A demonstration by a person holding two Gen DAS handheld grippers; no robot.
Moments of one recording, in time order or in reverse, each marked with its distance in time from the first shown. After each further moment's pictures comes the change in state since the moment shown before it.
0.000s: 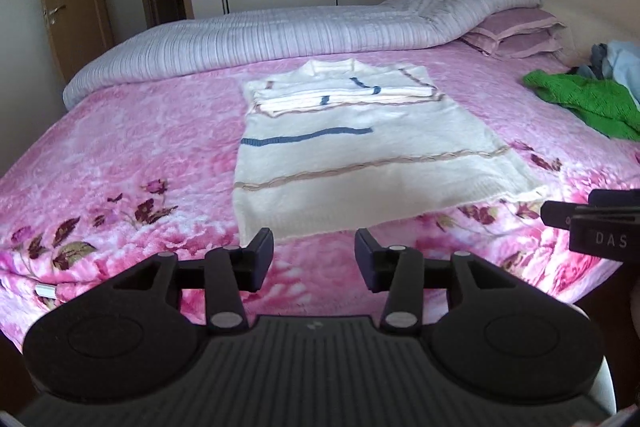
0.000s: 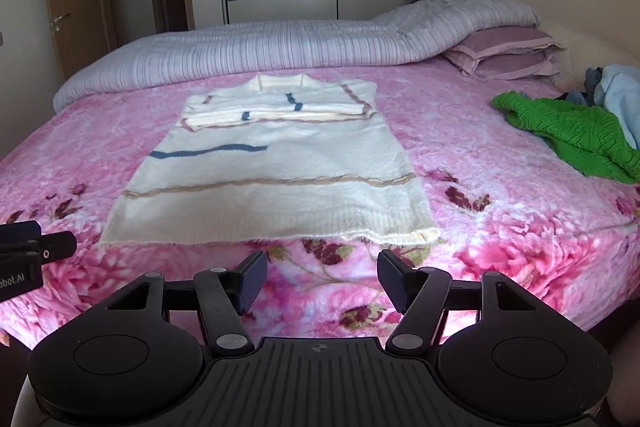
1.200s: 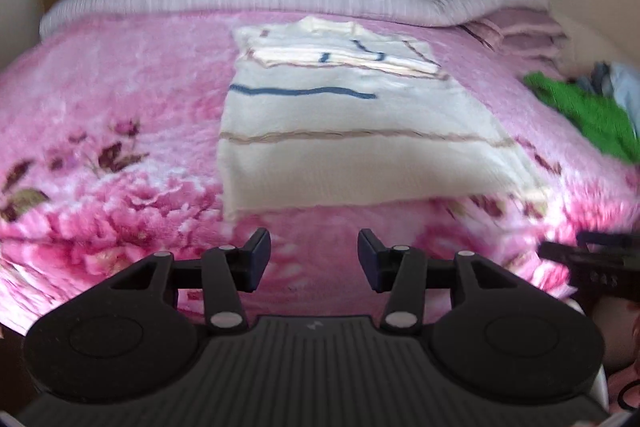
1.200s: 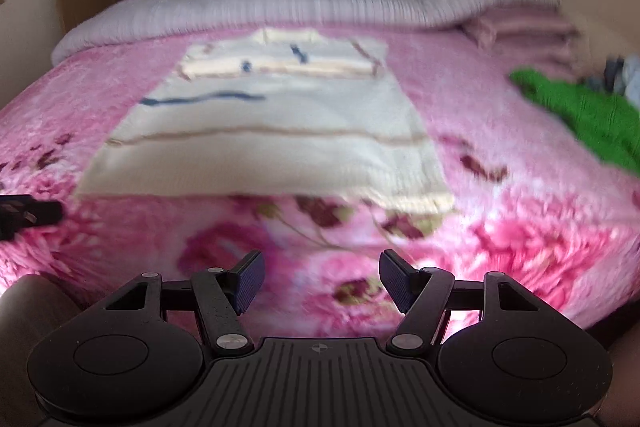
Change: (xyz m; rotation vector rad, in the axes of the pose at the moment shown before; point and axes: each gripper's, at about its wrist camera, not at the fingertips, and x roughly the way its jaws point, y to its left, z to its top) left arm 0.074 0.061 -0.009 -0.205 0.139 -0.125; right arm 0.062 -0.023 -0.016 -0.041 0.147 0.001
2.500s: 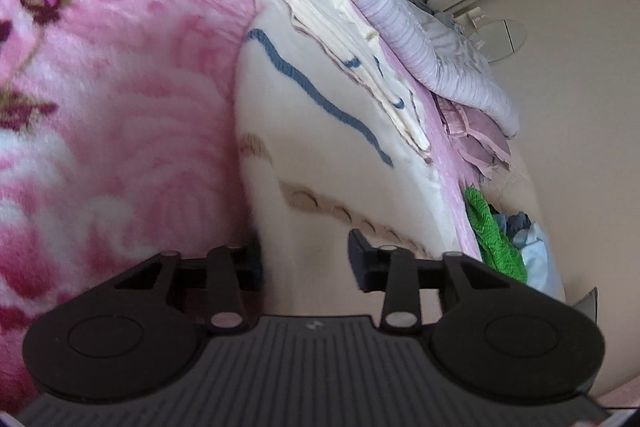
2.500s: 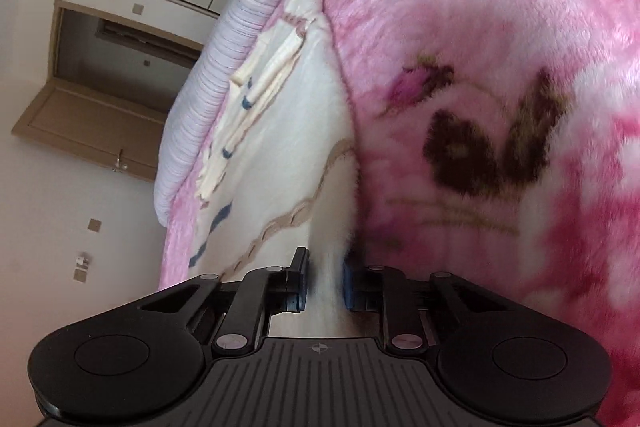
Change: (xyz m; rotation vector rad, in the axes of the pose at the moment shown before) left arm 0.166 0.120 0.050 -0.519 0.132 -0.460; right arm 0.169 -0.227 0.056 0.712 0.150 0.664
